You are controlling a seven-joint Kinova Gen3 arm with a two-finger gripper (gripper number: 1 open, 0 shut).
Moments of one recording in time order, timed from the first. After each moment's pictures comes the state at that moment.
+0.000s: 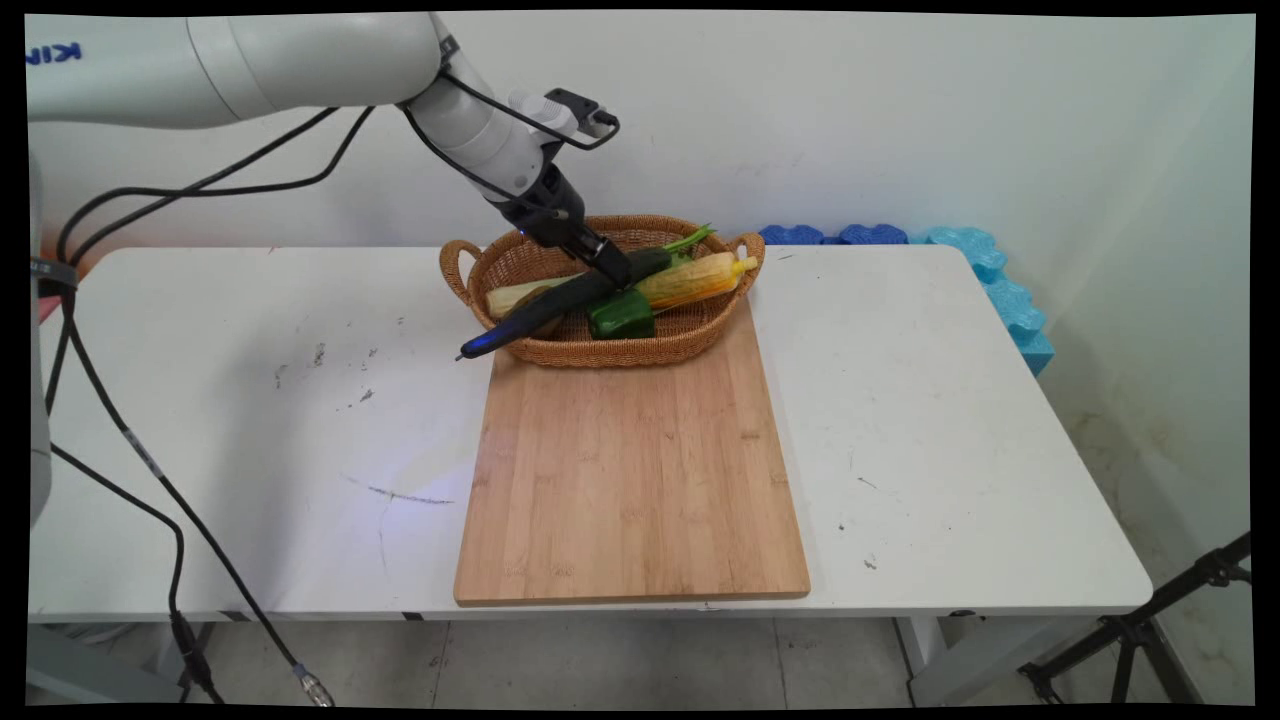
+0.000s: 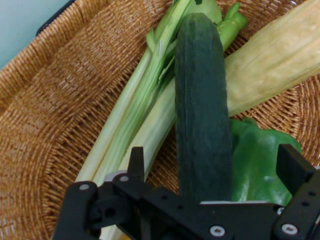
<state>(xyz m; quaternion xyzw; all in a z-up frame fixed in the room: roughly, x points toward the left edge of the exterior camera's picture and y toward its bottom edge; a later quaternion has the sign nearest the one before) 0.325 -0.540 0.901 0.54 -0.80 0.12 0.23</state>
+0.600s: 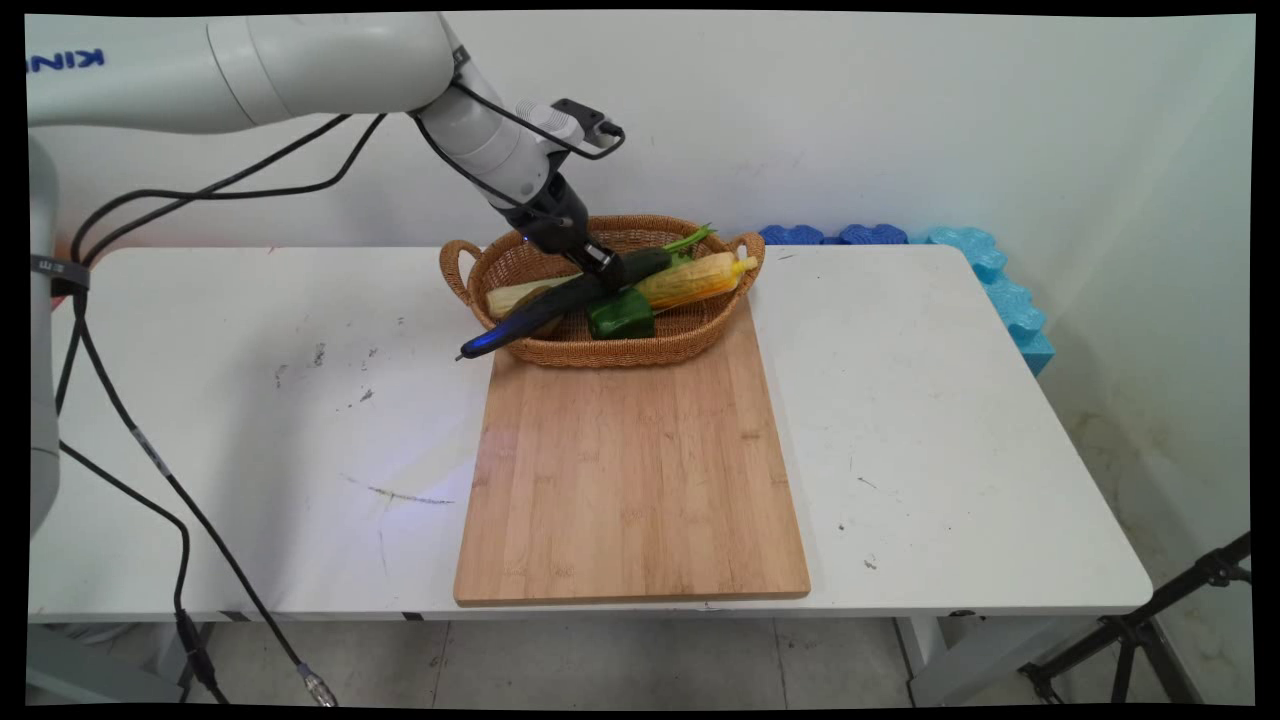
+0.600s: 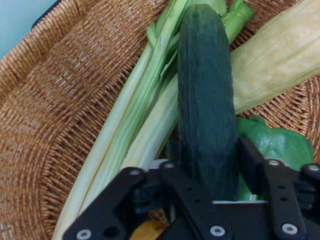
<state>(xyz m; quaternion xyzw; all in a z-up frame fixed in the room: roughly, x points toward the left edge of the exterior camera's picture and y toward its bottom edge) 0.323 -0.546 0.891 0.54 -0.81 0.12 0.22</state>
